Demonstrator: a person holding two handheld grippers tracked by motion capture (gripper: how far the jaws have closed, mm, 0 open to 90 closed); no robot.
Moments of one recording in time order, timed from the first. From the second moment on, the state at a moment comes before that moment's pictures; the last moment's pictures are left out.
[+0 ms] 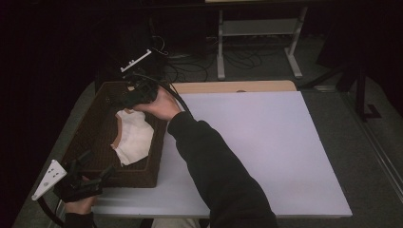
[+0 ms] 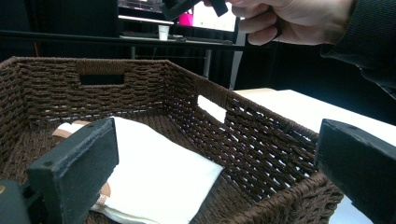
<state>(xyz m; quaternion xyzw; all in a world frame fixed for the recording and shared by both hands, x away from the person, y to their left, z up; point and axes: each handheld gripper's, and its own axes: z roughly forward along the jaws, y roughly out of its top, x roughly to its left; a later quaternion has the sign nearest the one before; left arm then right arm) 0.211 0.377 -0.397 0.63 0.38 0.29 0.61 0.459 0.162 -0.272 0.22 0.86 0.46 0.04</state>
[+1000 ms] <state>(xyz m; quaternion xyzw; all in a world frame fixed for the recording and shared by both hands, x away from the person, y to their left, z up) 0.211 0.377 -0.397 0.63 0.38 0.29 0.61 0.450 0.106 -0.272 0.23 0.86 0.44 0.06</state>
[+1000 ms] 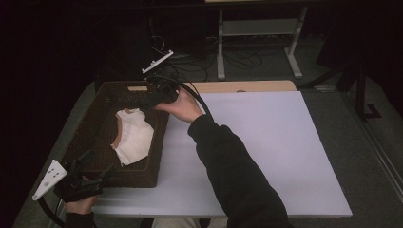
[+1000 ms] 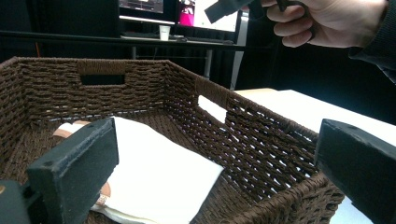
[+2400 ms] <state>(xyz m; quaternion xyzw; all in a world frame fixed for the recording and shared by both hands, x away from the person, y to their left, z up) 0.213 0.375 -0.398 0.63 0.38 0.29 0.61 0.439 0.030 -0.285 0.26 0.85 0.46 0.05</state>
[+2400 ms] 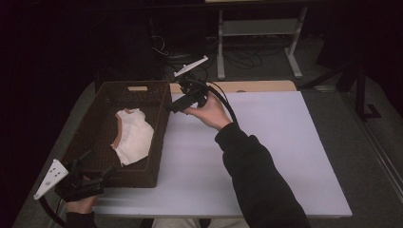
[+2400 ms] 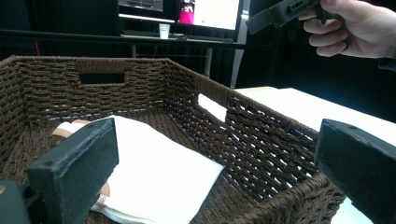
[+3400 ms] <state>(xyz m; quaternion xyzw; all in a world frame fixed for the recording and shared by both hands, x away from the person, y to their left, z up) 0.213 0.374 -0.397 0.63 0.38 0.29 0.61 0.428 -0.037 -0.300 0.29 0.83 0.47 0.07</state>
